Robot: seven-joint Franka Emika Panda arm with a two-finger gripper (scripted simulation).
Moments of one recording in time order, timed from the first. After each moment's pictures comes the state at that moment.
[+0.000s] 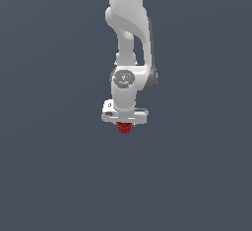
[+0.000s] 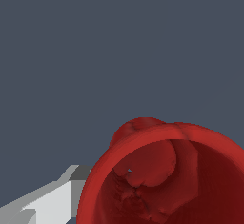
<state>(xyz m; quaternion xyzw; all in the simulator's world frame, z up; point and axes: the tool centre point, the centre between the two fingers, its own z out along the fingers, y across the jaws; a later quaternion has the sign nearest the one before) -0.015 -0.007 0.061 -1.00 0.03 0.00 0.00</state>
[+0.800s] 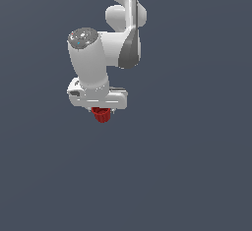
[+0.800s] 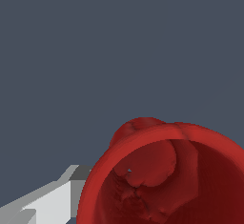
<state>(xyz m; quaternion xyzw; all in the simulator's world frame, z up) -0.002 -0.097 0.190 -1.00 0.03 0.00 0.00</state>
